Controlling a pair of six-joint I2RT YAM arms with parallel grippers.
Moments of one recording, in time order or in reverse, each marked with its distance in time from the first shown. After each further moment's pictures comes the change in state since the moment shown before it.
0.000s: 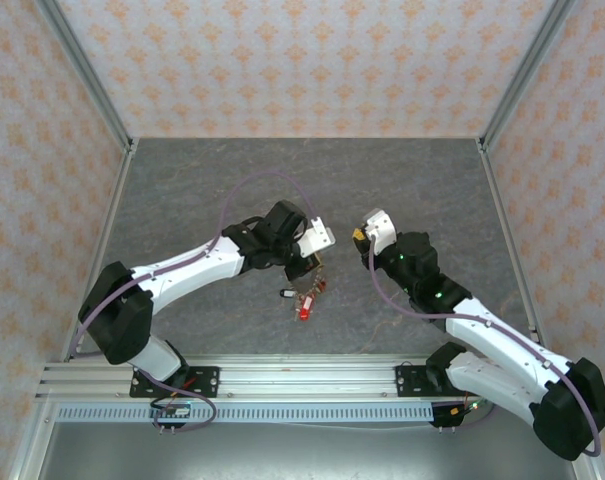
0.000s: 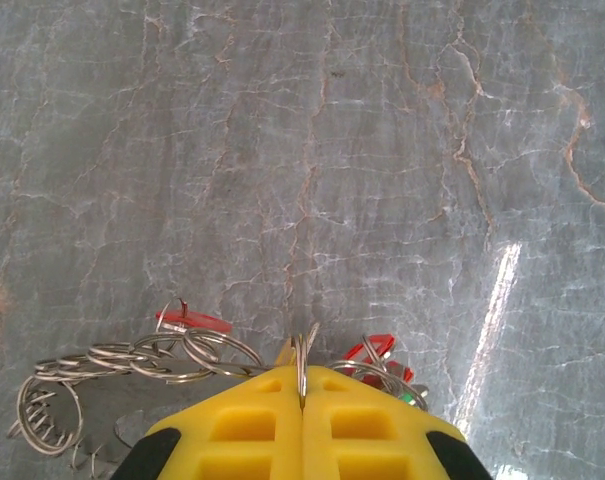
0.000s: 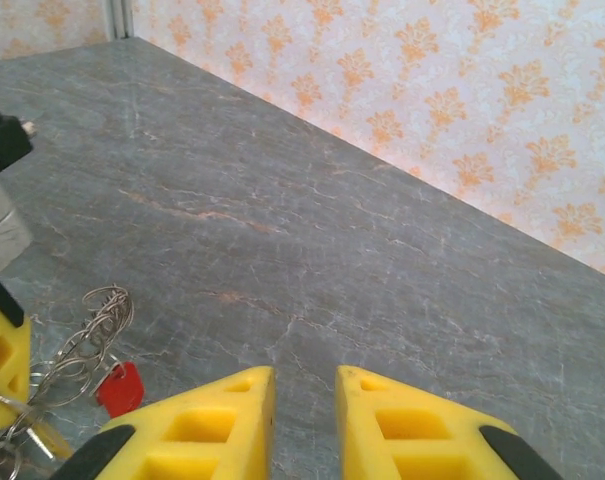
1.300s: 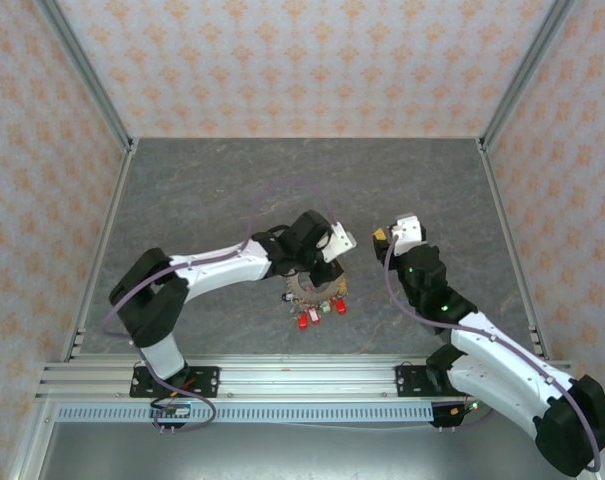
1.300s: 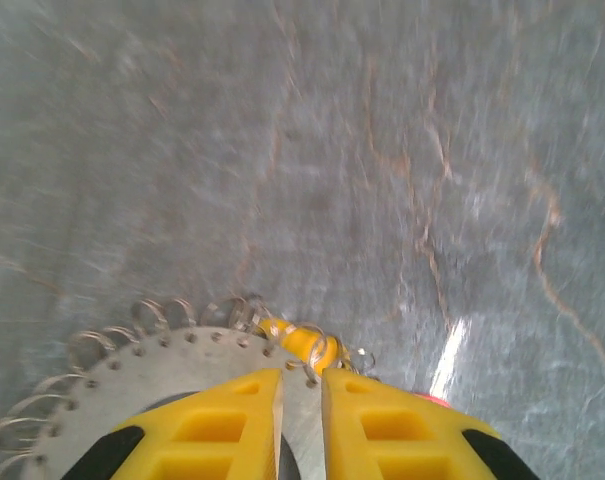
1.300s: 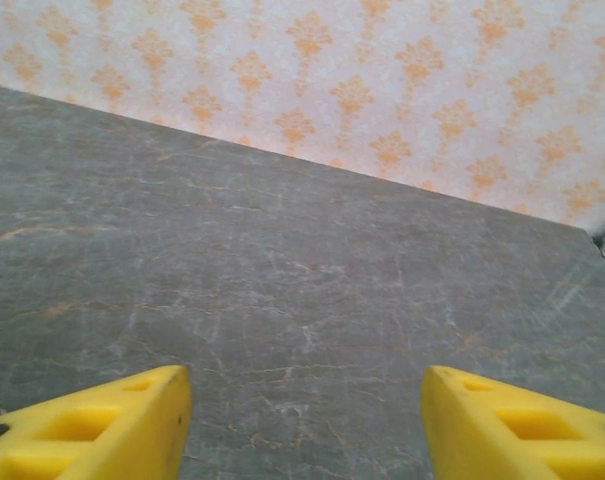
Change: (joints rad) left arm -0.069 0.123 0.023 0.185 0.002 -0.201; right arm -0.045 -0.109 -0.125 0.053 0.340 0.126
